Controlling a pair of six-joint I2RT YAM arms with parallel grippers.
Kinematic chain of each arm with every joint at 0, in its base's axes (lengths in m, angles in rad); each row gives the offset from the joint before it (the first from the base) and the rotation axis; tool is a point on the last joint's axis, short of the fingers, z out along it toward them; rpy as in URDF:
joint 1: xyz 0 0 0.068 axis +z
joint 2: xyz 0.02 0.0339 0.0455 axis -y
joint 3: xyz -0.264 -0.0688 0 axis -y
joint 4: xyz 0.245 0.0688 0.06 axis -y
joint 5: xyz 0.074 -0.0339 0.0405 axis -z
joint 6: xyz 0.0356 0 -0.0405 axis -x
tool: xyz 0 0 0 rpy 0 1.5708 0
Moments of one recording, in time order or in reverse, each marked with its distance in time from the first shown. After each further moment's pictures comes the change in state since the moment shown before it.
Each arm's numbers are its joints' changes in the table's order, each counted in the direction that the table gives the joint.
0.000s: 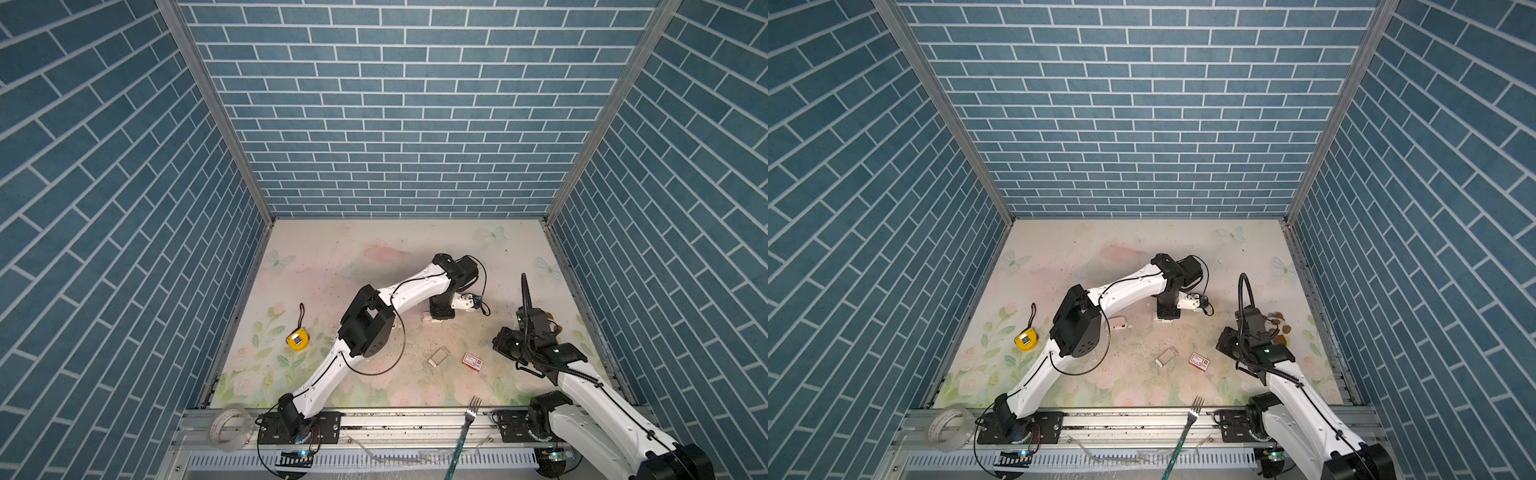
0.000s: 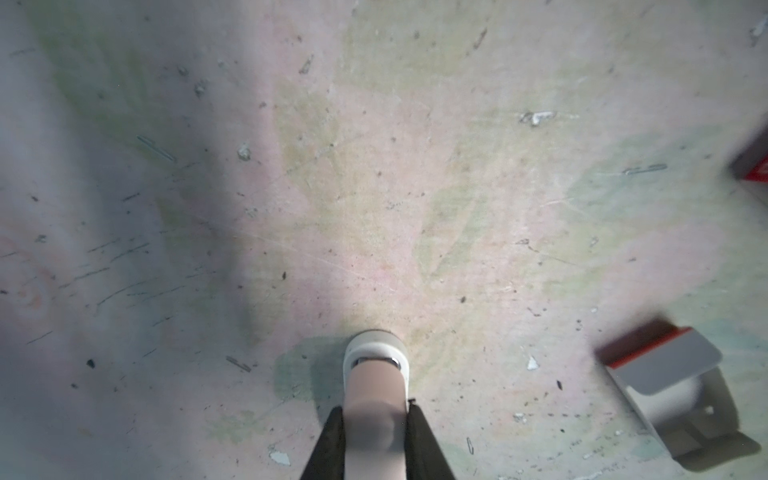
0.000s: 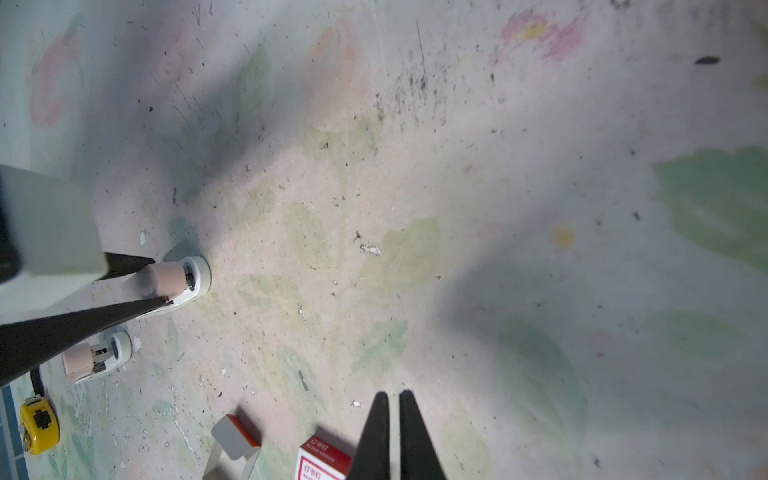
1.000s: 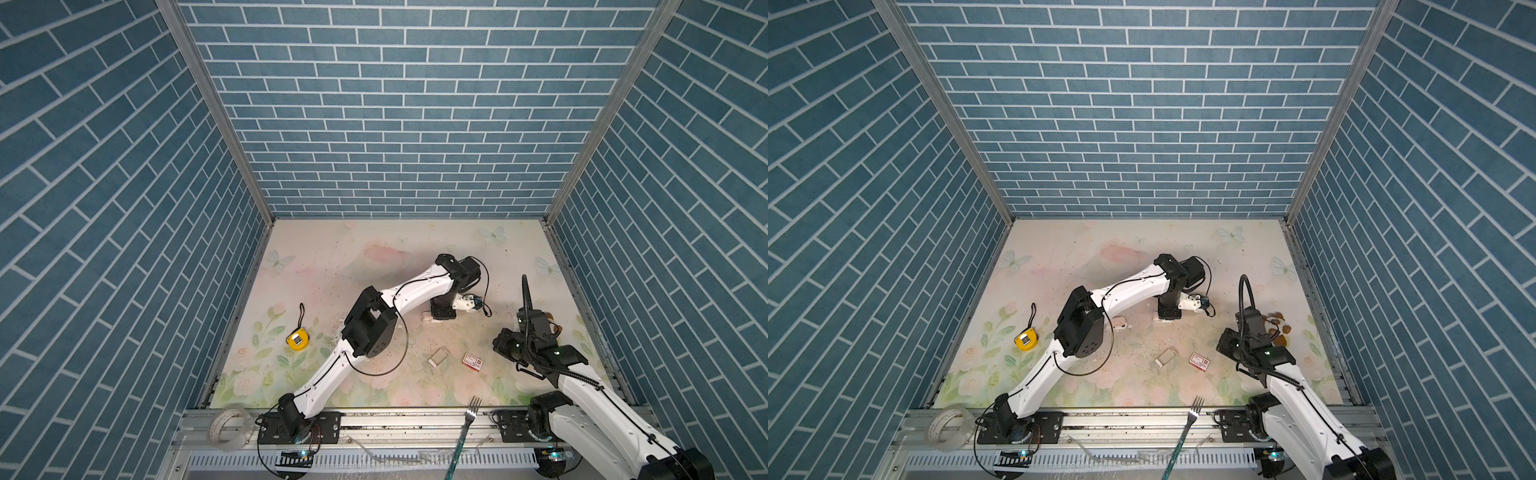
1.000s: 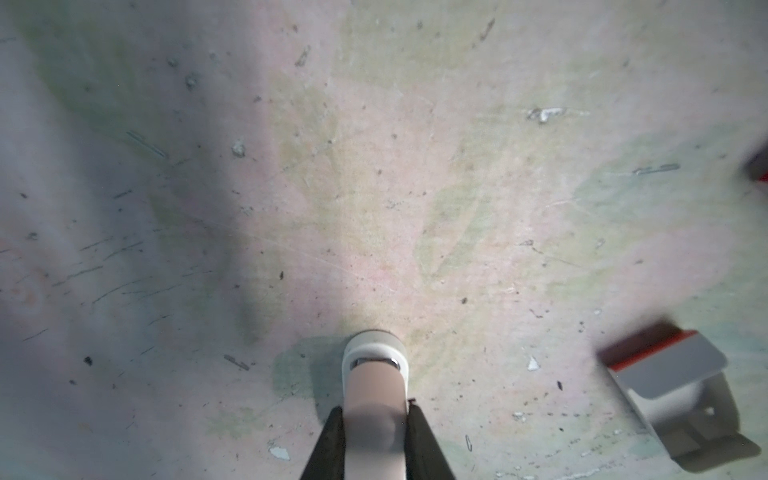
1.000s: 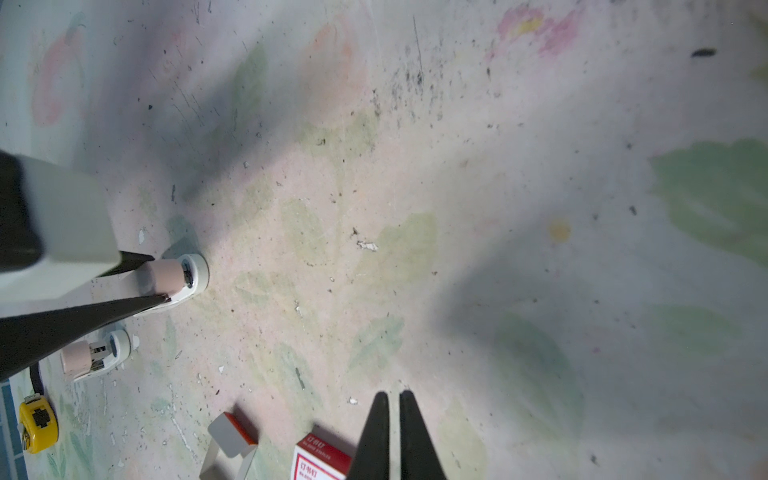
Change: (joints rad) left arm -0.009 -0.050 0.063 -0.053 -0.016 0.016; right arm 0.000 0.023 -0.012 0.000 0.000 0.000
